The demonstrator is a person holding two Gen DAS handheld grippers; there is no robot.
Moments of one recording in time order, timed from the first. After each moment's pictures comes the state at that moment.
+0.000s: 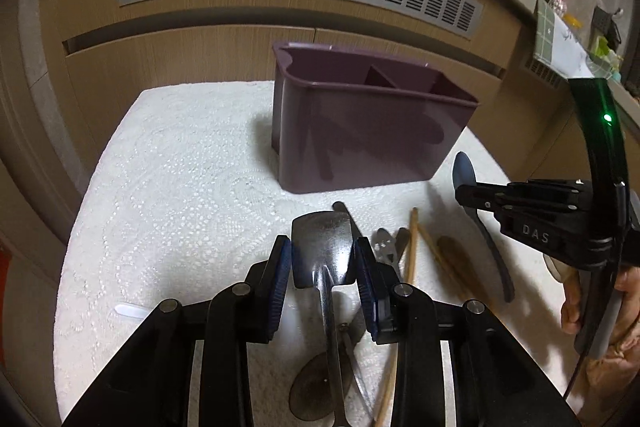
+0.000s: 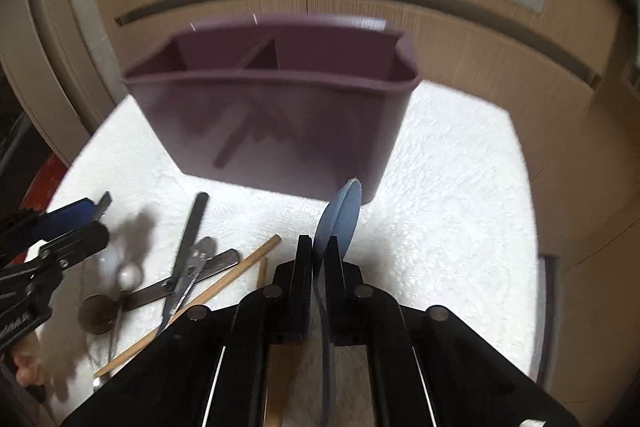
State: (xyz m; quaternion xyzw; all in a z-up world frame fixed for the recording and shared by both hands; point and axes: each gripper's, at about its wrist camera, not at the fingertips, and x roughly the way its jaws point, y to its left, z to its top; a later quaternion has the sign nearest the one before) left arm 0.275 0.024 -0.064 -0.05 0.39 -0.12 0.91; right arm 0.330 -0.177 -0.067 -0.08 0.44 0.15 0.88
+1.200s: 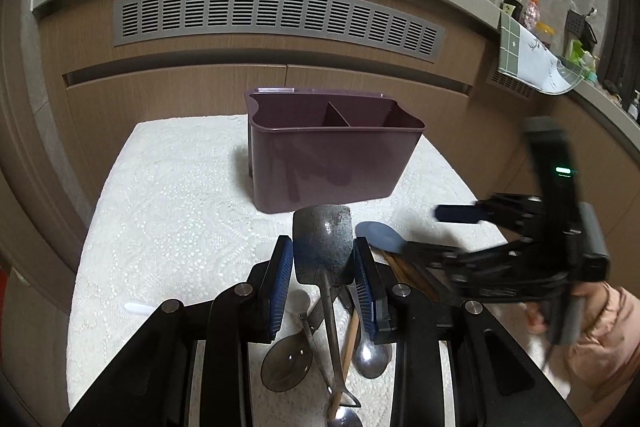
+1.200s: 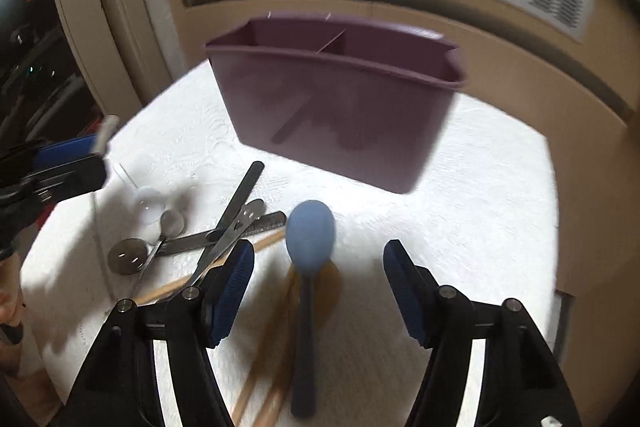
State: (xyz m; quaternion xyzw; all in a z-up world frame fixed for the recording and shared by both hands) left arm 0.237 0.014 -0.029 -0.05 0.35 -0.14 0.93; right arm 0.313 -0.168 -0.076 -0.11 0.44 0.25 0.86
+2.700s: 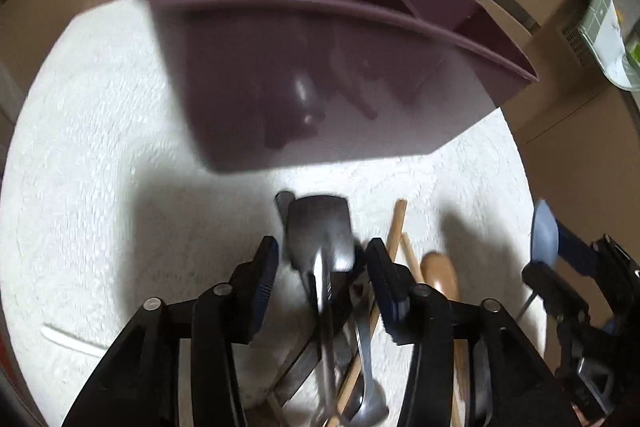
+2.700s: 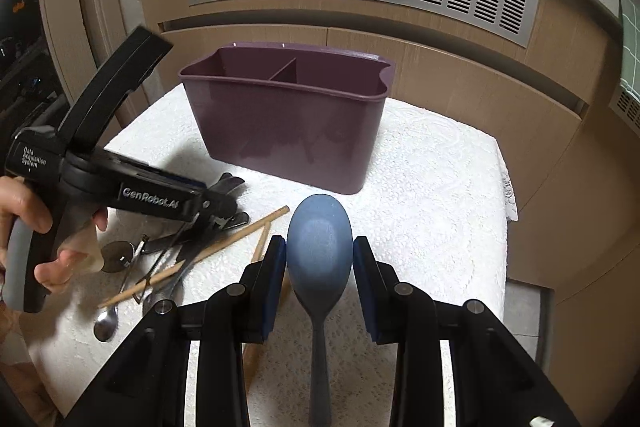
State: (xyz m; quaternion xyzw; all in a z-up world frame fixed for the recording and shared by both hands) left arm 0.362 -0.027 -0.097 -0.08 0.56 -0.13 0.82; right arm 0.282 -0.202 -0.049 -0.10 0.40 0.19 0.89
